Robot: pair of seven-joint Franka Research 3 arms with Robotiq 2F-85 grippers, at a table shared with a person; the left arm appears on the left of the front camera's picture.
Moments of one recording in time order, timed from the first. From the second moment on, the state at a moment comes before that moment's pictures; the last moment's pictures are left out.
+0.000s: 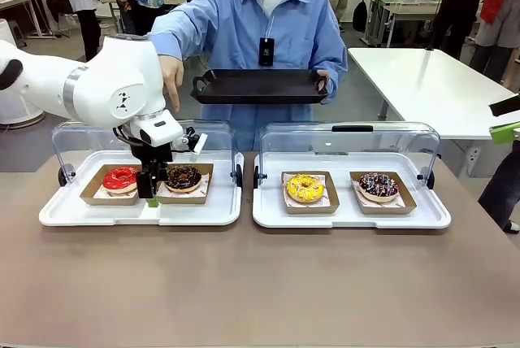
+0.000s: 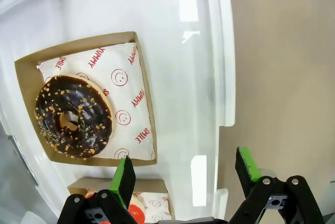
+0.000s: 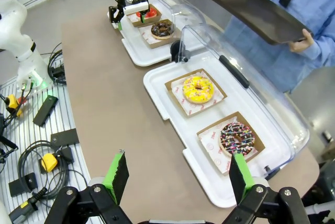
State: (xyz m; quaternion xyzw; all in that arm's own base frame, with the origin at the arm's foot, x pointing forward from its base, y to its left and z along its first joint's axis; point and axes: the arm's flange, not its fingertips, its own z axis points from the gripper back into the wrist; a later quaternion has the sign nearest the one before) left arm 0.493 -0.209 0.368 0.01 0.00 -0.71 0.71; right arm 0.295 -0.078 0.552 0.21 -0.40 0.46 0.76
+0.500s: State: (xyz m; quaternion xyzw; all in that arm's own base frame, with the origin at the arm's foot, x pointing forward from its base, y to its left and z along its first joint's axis) left arm 0.495 -0.211 0.357 0.03 -0.02 -0.72 0.70; right arm 0.295 -0.078 0.552 0.21 -0.40 0.46 0.76
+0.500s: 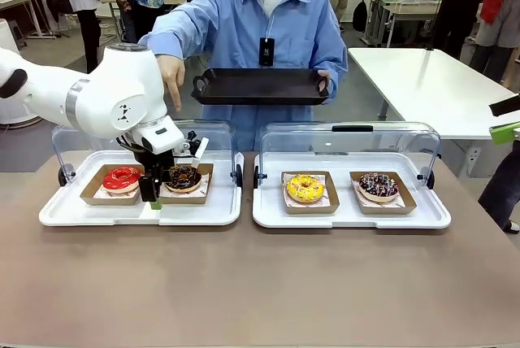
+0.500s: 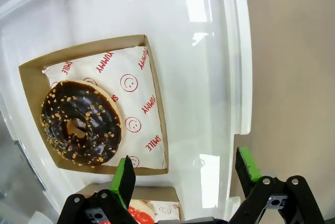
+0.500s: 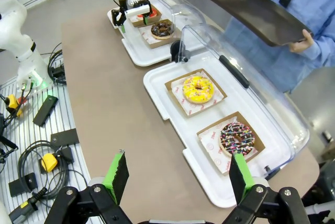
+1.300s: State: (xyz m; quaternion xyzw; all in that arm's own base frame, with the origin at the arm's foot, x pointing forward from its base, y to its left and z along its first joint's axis) left arm 0.503 -0.201 0.335 0.03 -0.02 -0.71 0.70; right arm 0.295 -0.078 0.552 0.21 -0.40 0.46 0.76
